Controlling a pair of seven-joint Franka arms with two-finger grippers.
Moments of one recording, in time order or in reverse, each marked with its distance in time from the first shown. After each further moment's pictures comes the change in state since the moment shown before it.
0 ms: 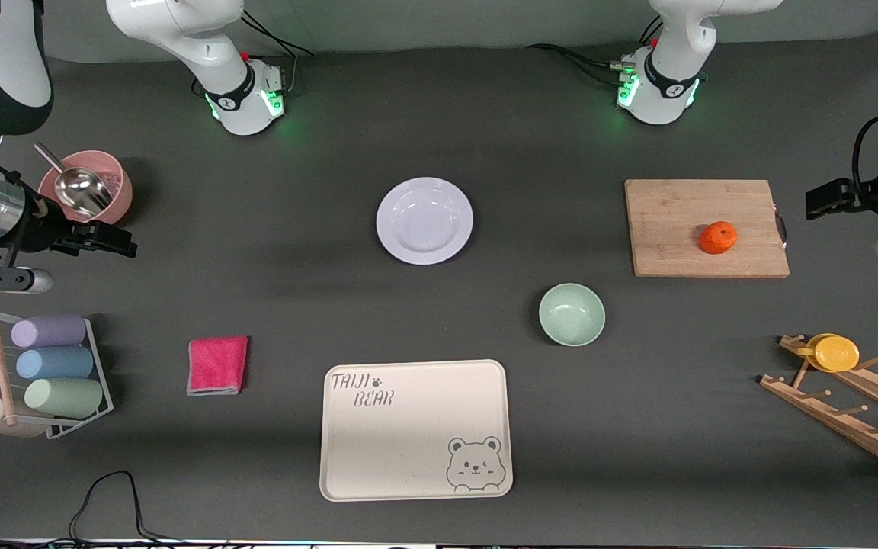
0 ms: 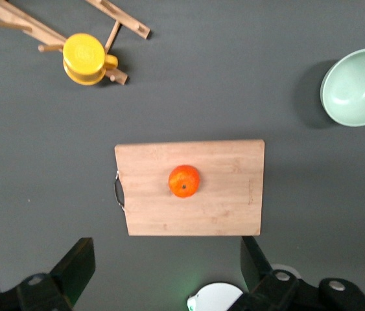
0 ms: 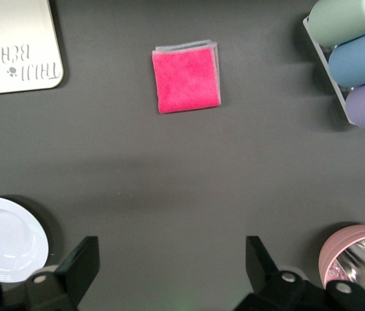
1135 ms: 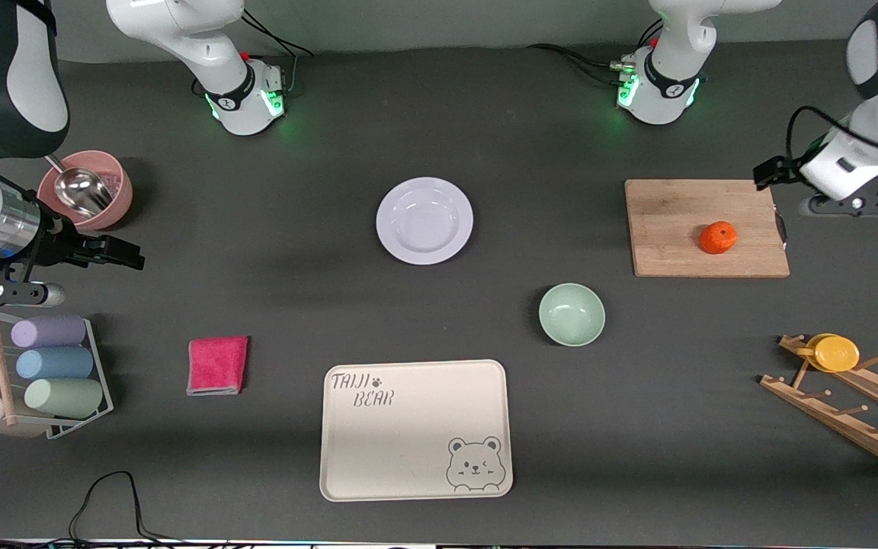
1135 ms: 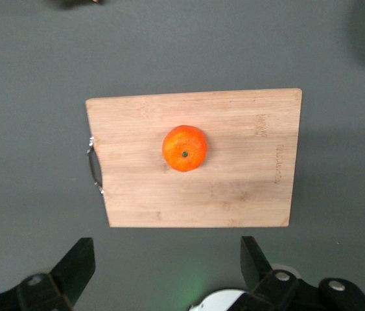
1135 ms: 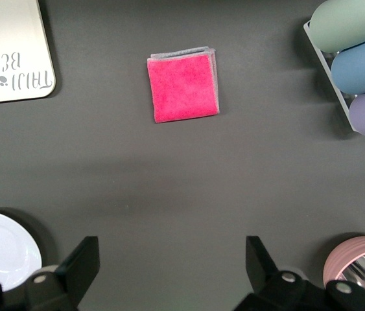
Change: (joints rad) left arm 0.027 -0.283 0.022 -0.714 0.032 0.425 -0.001; right arm -0.003 0.018 -0.005 -0.031 0.000 0.071 0.000
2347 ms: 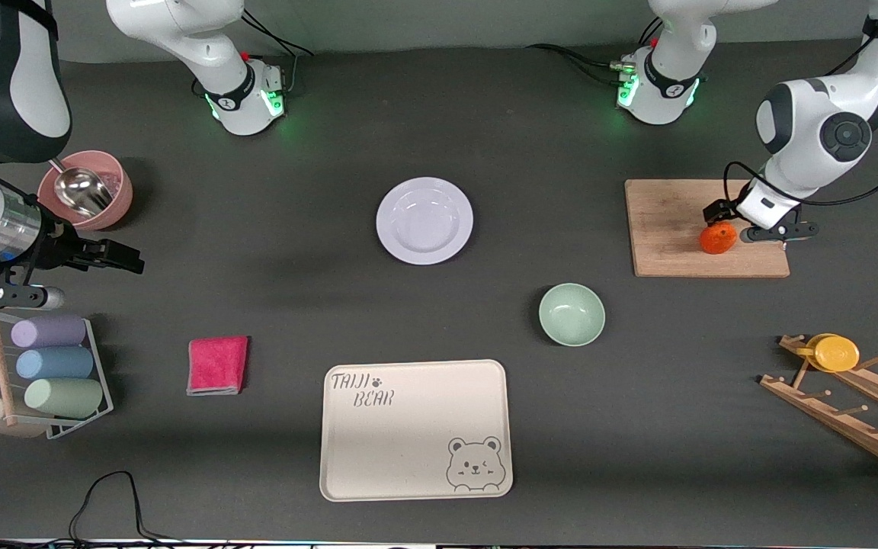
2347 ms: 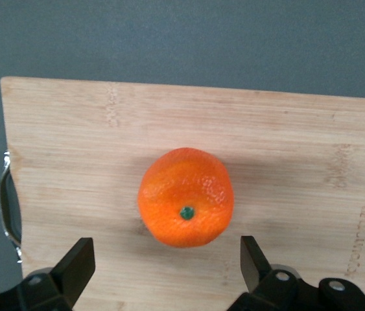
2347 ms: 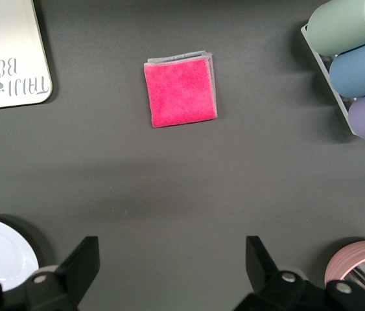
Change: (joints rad) left arm 0.096 0.194 0.001 -0.379 0.000 0.684 -0.080; right arm 0.001 0.001 -0.008 -0.019 0.000 0.031 0.000
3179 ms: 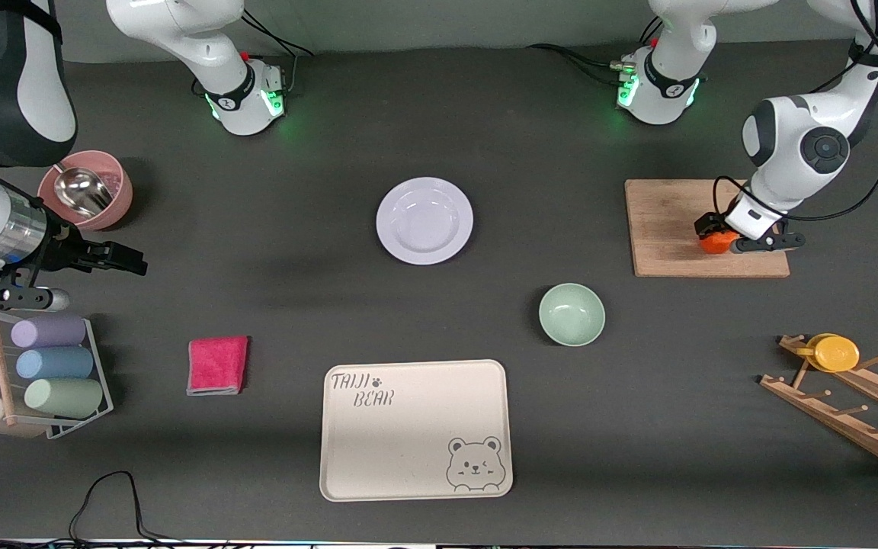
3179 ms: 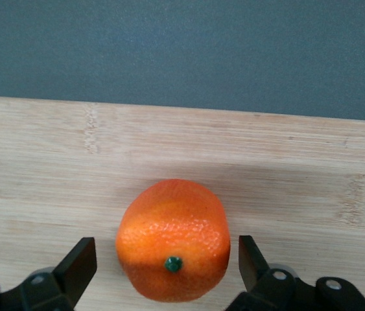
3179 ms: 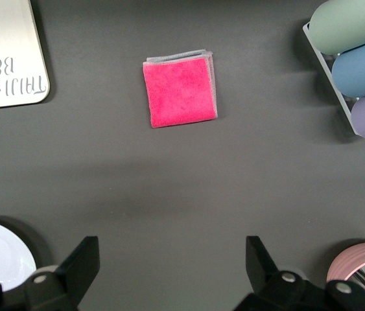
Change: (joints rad) left arm -0.005 0.102 -0.003 0.001 0.000 0.134 -0.014; right arm 0.001 0.000 0.000 -0.023 0.000 0.019 0.000
